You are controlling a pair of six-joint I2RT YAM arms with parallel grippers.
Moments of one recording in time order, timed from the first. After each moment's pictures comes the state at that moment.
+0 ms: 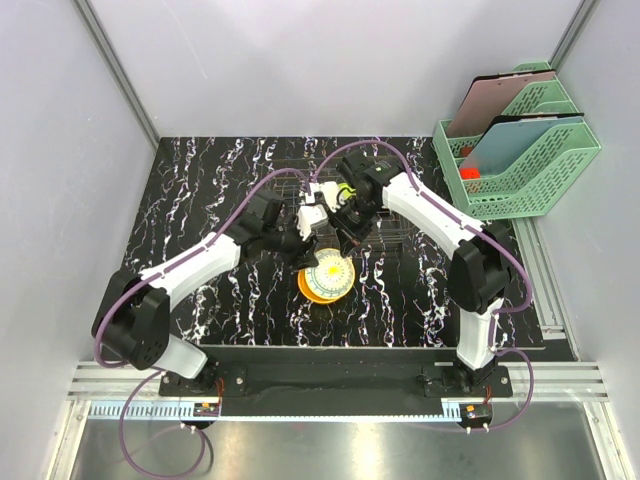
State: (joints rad) left arm -0.54 1.46 0.96 -0.31 0.60 0.36; right arm 0.63 1.93 1.78 -1.15 -0.47 -0.26
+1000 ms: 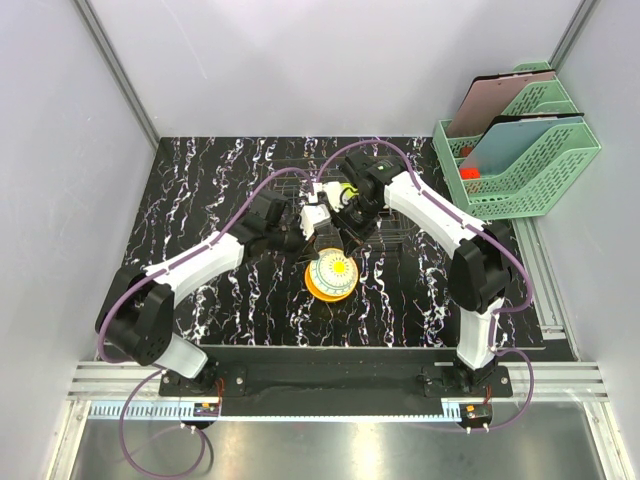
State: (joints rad) left arm -0.55 1.49 0.96 -0.27 0.60 0.35; right arm 0.62 1.93 1.78 -1.18 -0.46 -0.26
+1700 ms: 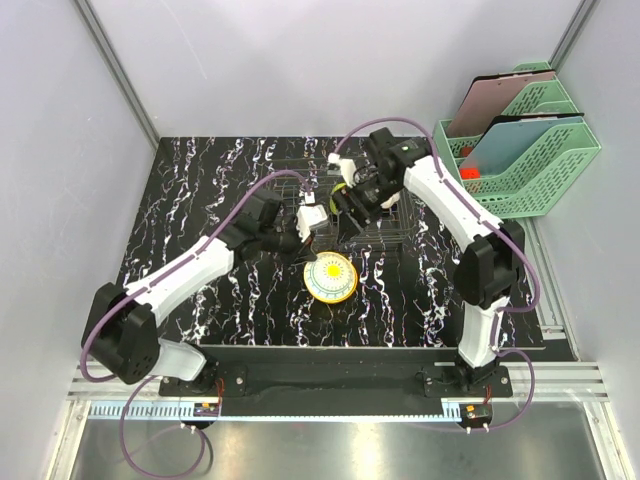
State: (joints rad) left arm -0.57 1.38 0.98 -0.37 0.60 0.36; right arm 0.51 1.93 1.88 -1.24 -0.71 -0.28
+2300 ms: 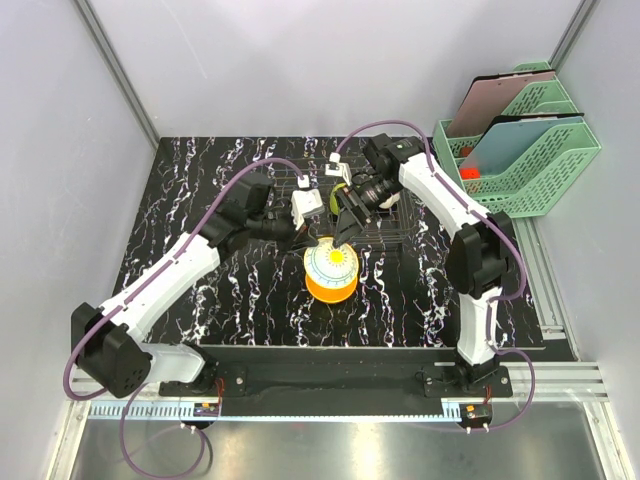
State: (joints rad) left arm -0.57 1.29 1.15 -0.50 0.66 0.40; right arm 0.46 2.03 1.93 -1.33 -1.04 -0.45
